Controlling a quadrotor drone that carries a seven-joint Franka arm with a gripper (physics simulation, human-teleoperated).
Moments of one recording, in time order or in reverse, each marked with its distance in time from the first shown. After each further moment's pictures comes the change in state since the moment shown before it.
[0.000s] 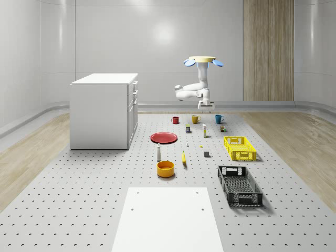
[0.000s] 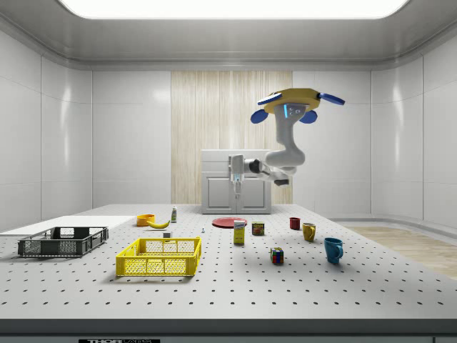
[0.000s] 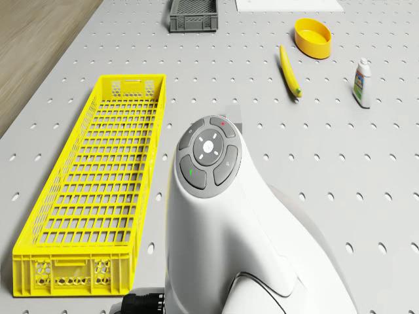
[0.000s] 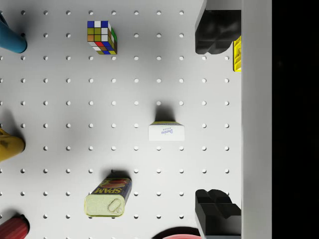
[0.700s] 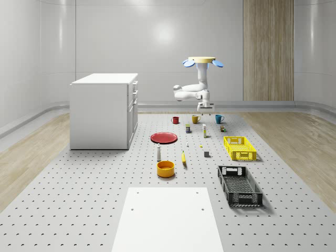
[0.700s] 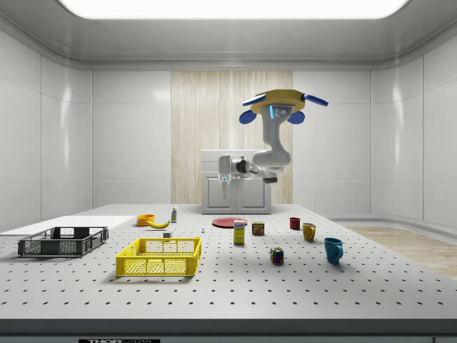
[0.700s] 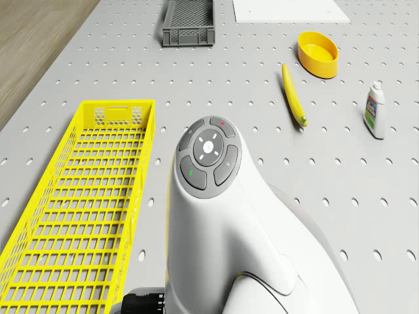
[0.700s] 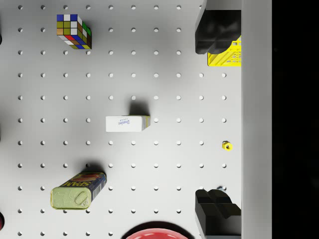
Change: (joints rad) arm -0.013 -0.048 0.011 0.003 0.022 0.045 0.011
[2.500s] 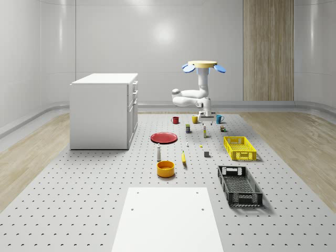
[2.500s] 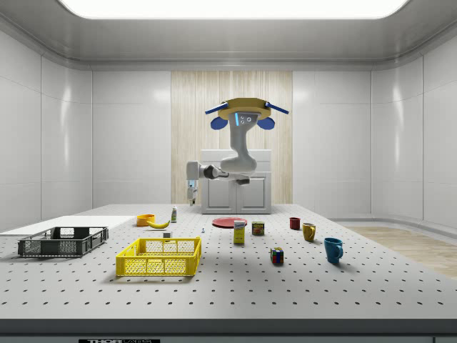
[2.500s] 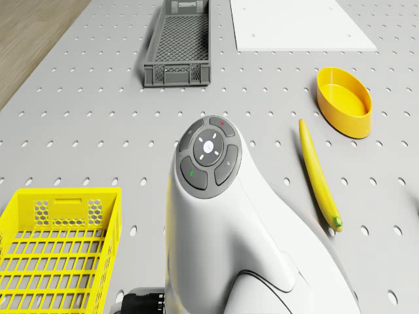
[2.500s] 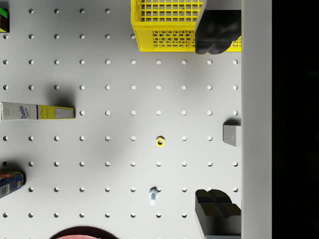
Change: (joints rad) arm -0.023 -0.094 0.018 0.005 0.041 0.088 0.020
